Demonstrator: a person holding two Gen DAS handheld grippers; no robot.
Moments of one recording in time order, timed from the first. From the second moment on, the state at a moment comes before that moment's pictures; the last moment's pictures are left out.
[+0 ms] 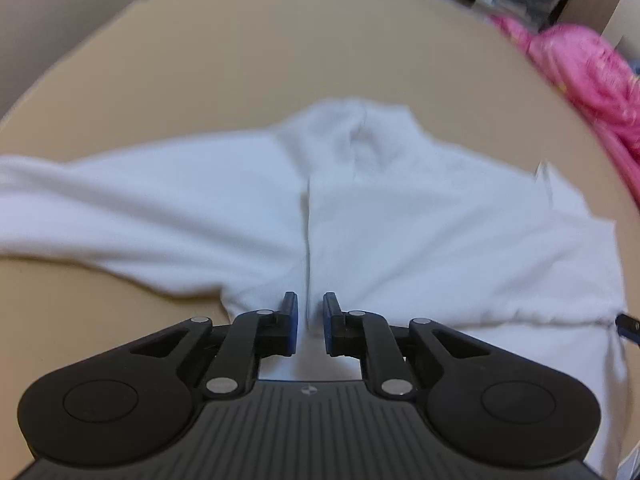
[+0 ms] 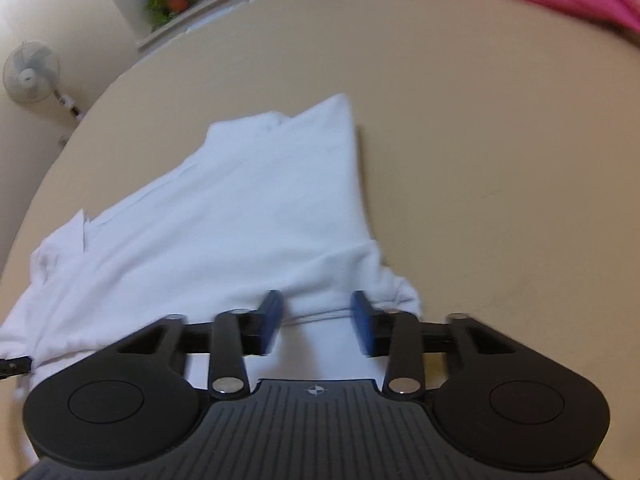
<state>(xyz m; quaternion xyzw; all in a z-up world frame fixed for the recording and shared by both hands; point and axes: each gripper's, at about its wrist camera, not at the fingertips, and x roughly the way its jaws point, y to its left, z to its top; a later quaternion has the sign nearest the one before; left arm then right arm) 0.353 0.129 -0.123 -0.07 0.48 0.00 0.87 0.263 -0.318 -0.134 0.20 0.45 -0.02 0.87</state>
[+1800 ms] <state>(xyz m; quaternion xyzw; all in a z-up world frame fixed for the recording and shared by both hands) 0.254 0.506 -0.150 -0.51 0.30 0.31 0.75 0.174 -0.325 -0.074 0.06 0.35 0.00 0.94</state>
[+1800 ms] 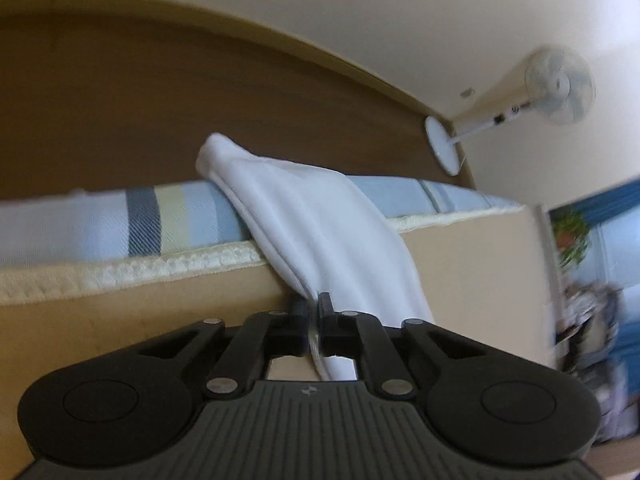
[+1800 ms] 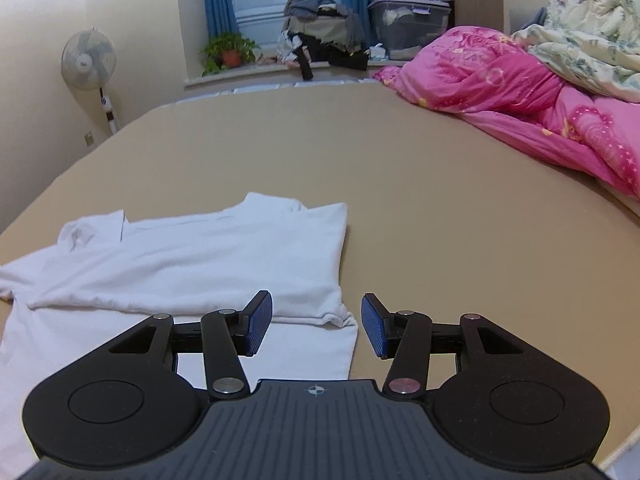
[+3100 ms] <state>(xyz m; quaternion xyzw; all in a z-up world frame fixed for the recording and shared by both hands) 0.362 0.172 -0.053 -0.10 0.42 0.00 0.90 0.230 -0.284 -0.097 0.06 0.37 0.07 0.92</state>
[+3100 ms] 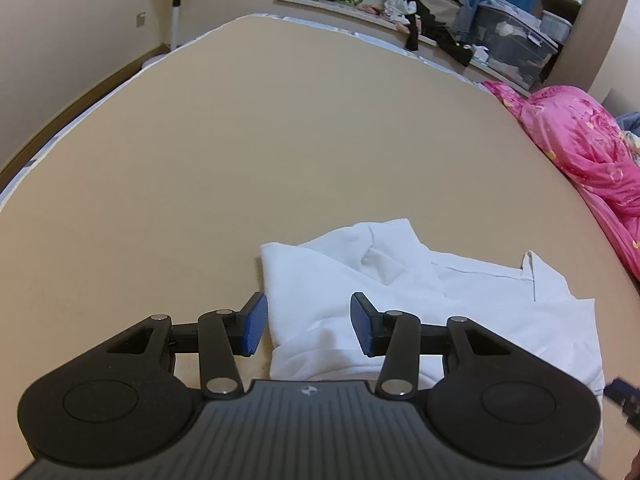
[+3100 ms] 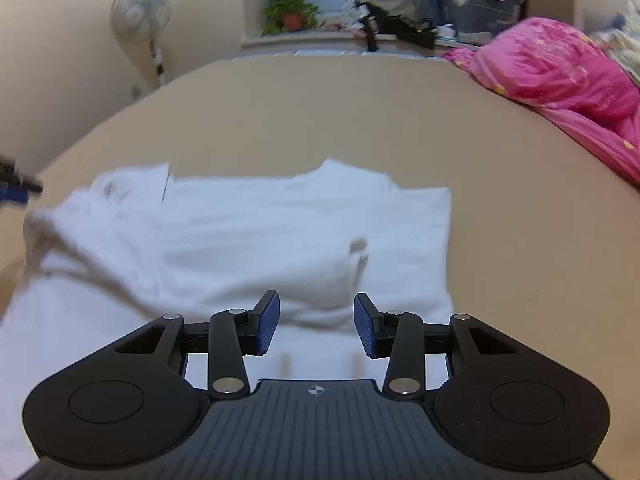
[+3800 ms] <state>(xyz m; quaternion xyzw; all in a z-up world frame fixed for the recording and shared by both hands) 0.376 0.141 -0.114 -0.01 0.52 -0.03 0.85 0.295 -0.360 -0.121 0.23 0.40 -0.03 0.89</state>
